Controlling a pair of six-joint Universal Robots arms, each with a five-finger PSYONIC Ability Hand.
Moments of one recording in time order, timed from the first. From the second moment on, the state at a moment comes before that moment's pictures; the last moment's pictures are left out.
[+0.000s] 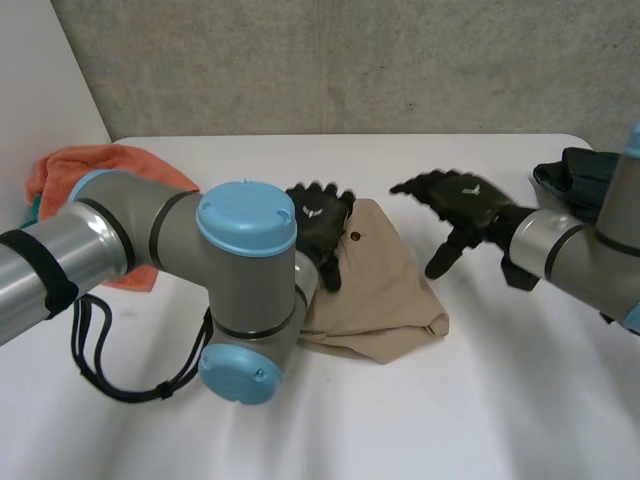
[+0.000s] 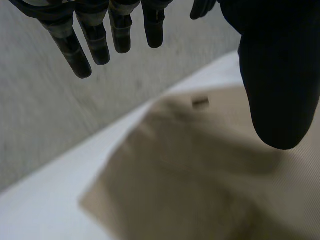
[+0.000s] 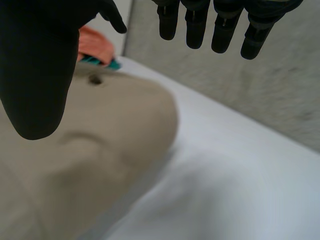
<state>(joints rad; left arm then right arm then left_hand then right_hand) 3.93 -2.34 -1.03 3.17 -1.79 3.29 1.79 -1.02 1.29 0.06 0.98 2.92 0.19 0.21 0.22 0.20 0.05 0.23 0.22 0.22 0.22 0.05</state>
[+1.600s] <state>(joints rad) 4.04 -2.04 -1.10 3.09 -1.23 3.25 1.96 -0.95 1.78 -0.64 1.08 2.57 0.19 0.21 0.20 0.20 0.05 0.23 0.23 0.23 0.23 0.05</state>
